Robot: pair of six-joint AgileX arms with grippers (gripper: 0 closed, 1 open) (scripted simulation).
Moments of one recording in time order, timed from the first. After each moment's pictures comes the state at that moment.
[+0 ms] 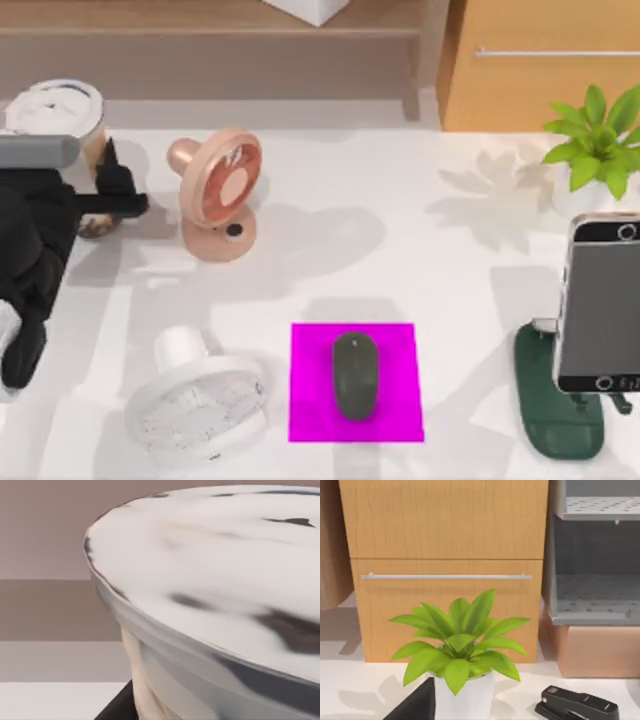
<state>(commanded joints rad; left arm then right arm) -0.11 2.05 0.52 1.44 -0.06 0.00 0.00 0.00 0.00 0.00 0.00 0.00</state>
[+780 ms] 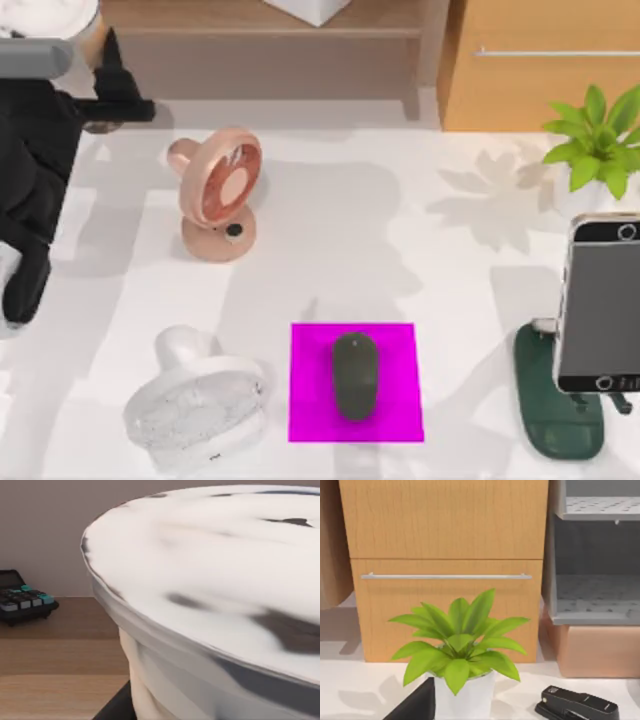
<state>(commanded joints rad) -0.16 1.87 0.65 1.37 -0.06 -0.01 0.00 0.00 0.00 0.00 0.00 0.00</state>
